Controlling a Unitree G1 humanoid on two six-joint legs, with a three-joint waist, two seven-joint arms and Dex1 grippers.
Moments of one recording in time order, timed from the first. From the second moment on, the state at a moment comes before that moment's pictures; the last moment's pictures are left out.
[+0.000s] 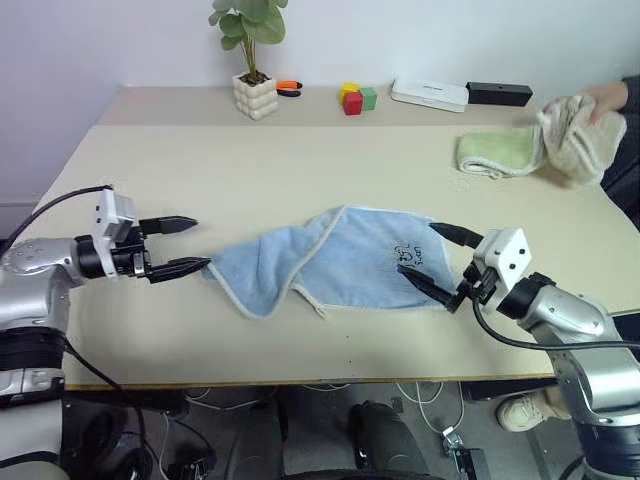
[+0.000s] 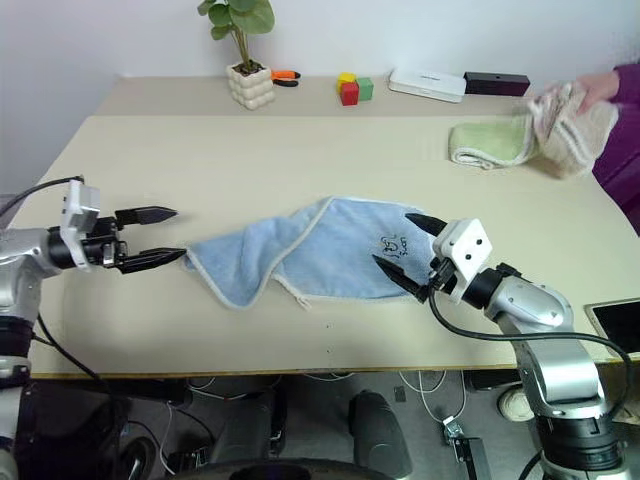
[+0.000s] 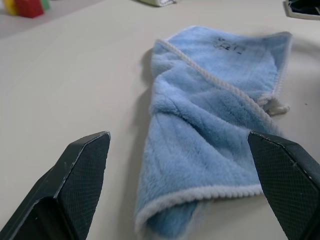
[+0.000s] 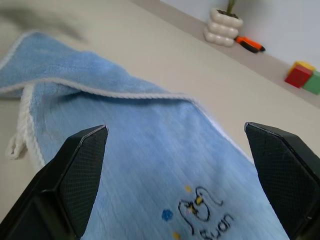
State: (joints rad) left arm -0.47 0.79 0.17 0.47 -0.43 0.09 -1.46; right arm 0.00 -0.65 -0.18 -0.42 0.38 0.25 0.74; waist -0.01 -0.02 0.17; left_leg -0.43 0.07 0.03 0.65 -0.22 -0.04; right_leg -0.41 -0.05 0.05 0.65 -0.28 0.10
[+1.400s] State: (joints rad) left arm -0.44 0.75 -0.19 0.29 -0.16 -0.23 -1.56; right arm -0.17 -0.63 -0.14 -0.18 0.29 0.10 0.75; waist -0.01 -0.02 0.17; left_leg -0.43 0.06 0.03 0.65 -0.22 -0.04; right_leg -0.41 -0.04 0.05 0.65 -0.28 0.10
